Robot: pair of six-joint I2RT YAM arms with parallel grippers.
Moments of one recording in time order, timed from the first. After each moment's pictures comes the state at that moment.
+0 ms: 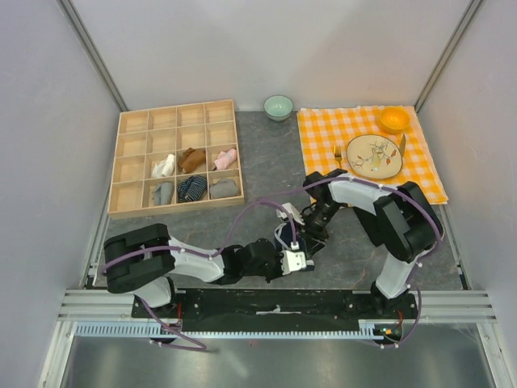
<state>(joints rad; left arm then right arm) -1.28 1.58 0.50 0.52 0.04 0.23 0.55 1.80 1.07 -1.06 -0.76 -1.05</state>
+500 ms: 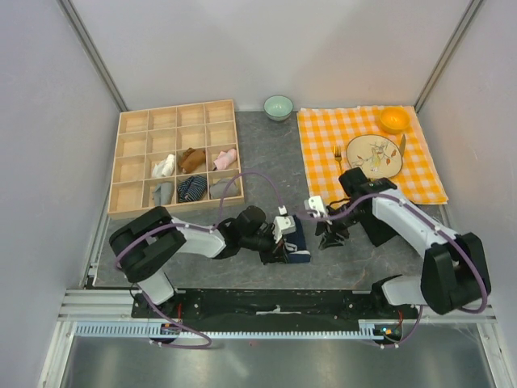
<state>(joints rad) -0.97 1.64 0.57 0.45 0.51 -0.02 0.34 1.40 0.93 -0.99 -0.82 -1.17</state>
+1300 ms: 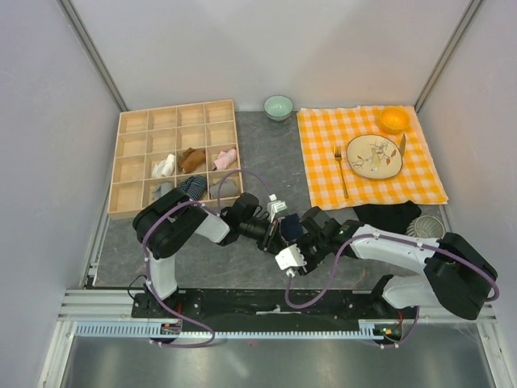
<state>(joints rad) -0.76 1.90 0.66 0.60 0.90 -0.50 0.84 1.28 0.58 -0.40 -0.44 -1.17</state>
